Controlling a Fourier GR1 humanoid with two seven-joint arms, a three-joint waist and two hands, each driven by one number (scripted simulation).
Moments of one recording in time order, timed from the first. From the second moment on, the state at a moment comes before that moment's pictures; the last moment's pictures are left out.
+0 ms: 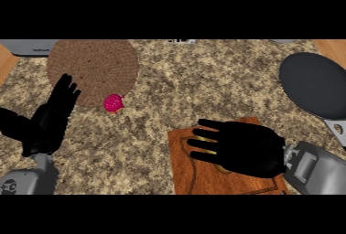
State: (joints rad) left arm -0.14 0.22 0.04 -1.61 0.16 0.11 0.23; right arm -0.66 -0.70 0.78 -1.81 1.02 0.55 -0.44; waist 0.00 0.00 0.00
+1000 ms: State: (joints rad) left arm -0.17 0.19 0.07 -1.60 0.13 0.09 0.25; right arm -0.49 -0.47 0.78 -1.76 1.36 0.58 -0.42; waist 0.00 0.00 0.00
